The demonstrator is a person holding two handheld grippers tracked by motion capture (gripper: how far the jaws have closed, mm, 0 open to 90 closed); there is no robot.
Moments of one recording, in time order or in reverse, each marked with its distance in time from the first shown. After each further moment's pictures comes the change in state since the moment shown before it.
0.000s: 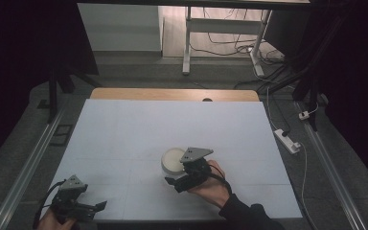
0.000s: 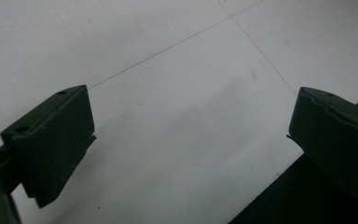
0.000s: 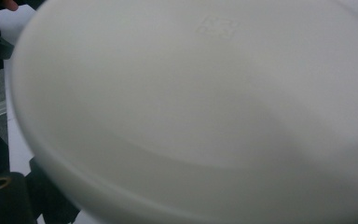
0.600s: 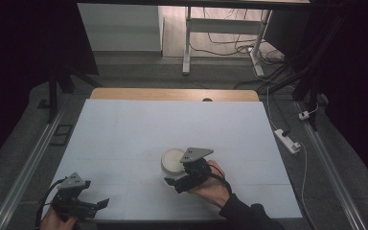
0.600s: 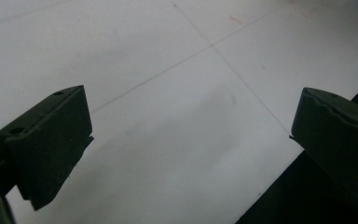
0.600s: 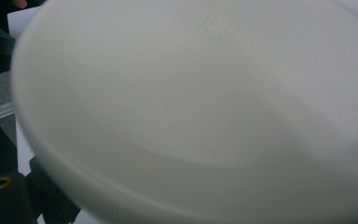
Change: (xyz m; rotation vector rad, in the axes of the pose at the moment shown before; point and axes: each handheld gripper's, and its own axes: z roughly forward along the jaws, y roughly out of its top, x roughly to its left) left arm -0.005 0.009 -0.003 -0.065 -0.032 0.037; right arm 0.001 0.000 -0.001 -0.005 0.023 -0.002
